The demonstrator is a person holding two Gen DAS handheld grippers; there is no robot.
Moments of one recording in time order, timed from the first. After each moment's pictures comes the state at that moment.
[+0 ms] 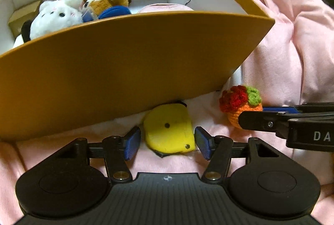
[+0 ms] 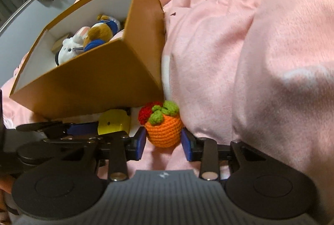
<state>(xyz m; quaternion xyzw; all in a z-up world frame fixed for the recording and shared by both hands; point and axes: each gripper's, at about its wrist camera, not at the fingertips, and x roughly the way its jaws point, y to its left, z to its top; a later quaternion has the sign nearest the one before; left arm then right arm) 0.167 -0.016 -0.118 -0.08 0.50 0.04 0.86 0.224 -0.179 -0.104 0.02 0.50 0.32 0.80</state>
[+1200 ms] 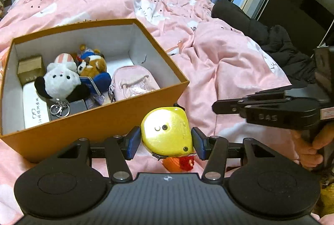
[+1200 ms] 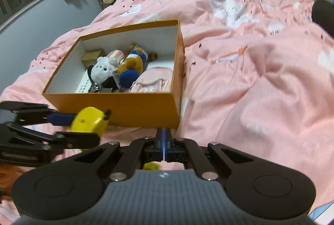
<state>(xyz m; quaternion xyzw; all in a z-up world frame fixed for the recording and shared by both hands) 0.108 -0.009 0.002 -0.10 0.42 -0.08 0.90 0.183 -0.186 -0.003 -0.06 0.42 0.35 0.84</state>
